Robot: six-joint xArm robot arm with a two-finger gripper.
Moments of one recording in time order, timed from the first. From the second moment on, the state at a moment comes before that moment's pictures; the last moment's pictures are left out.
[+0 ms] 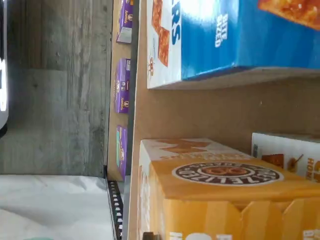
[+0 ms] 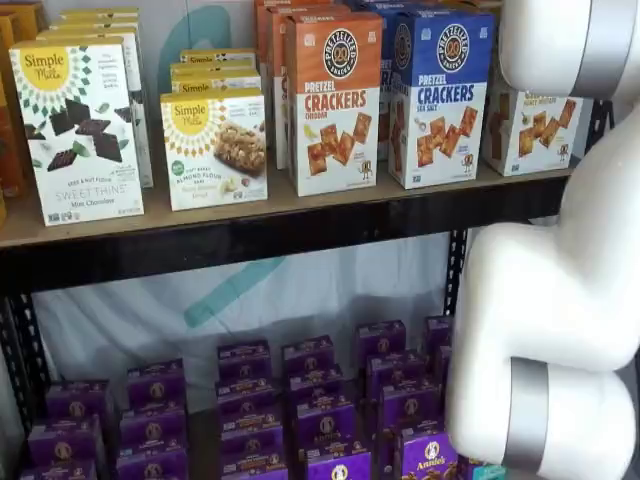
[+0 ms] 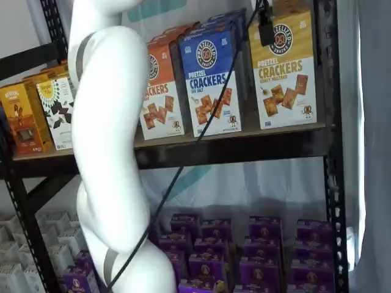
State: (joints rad) arm -0.56 -0.07 -1.87 0.07 1.70 -2.12
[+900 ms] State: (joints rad) arm -0.57 -0.05 -1.91 0.06 1.74 -2.13
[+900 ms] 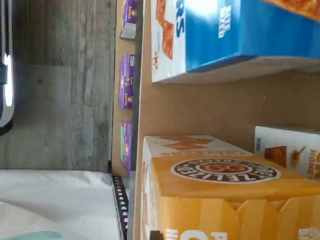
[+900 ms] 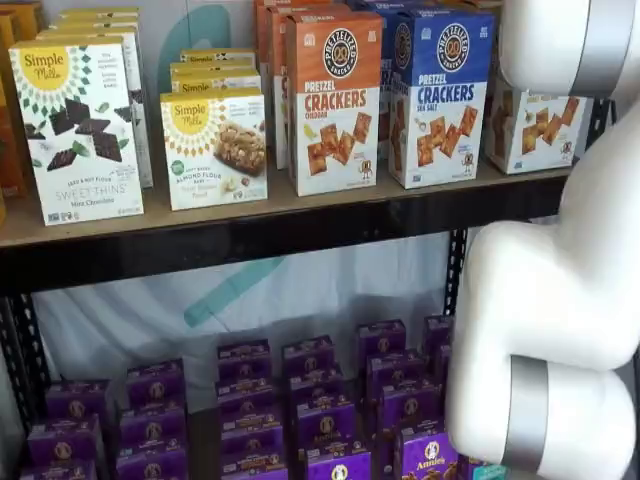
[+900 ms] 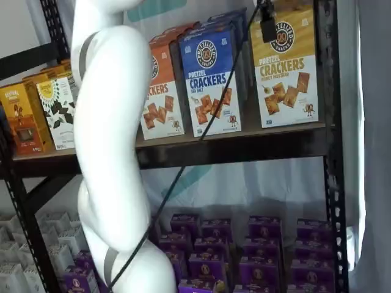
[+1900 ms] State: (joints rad) arm -0.64 -0.34 -1.70 0.08 1.89 -2.18
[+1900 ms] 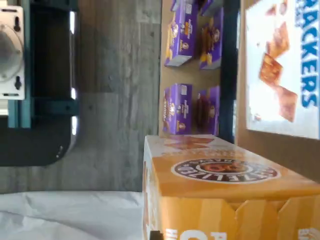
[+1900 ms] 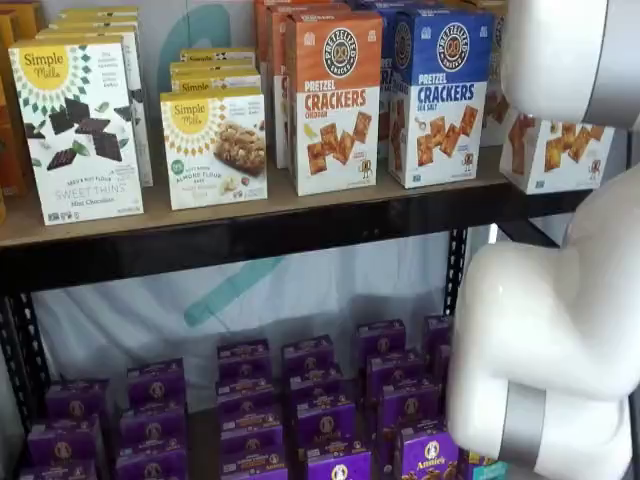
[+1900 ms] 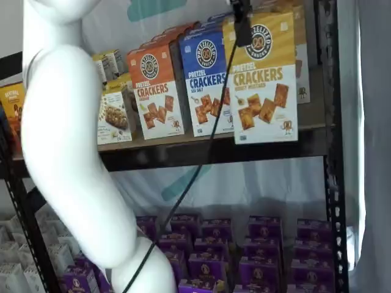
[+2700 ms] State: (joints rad) arm -0.51 -0.51 -1.60 0.07 2.04 -2.04
